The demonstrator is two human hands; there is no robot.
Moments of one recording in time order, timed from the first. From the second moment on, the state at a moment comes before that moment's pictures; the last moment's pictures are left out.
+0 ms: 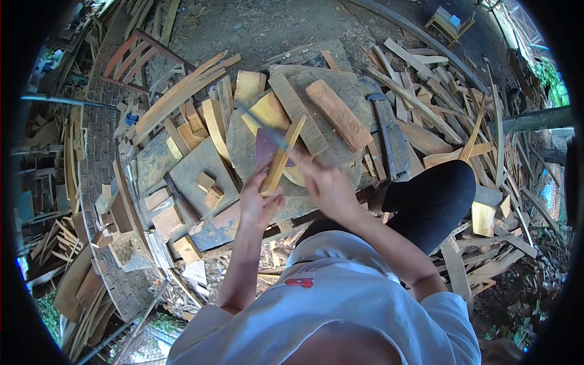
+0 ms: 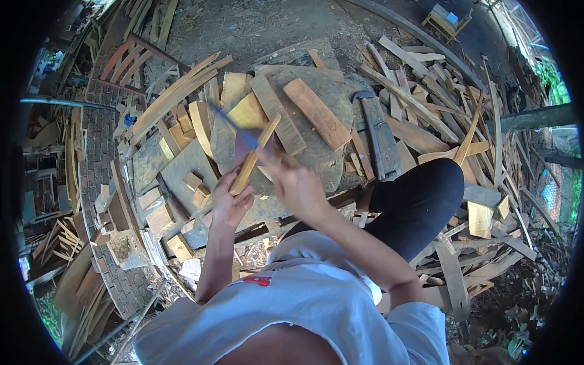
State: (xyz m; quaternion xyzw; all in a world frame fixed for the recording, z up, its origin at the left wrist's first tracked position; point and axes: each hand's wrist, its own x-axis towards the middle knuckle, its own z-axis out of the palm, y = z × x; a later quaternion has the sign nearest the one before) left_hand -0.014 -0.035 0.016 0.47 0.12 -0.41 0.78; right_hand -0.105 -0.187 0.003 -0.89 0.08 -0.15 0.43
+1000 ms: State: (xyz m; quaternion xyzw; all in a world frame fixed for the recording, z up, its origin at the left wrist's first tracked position) left_hand -0.015 -0.043 0.023 0.57 0.15 -0.40 0.71; right_hand -0.094 -0.207 -0.007 -0.94 0.05 -0.11 0.32
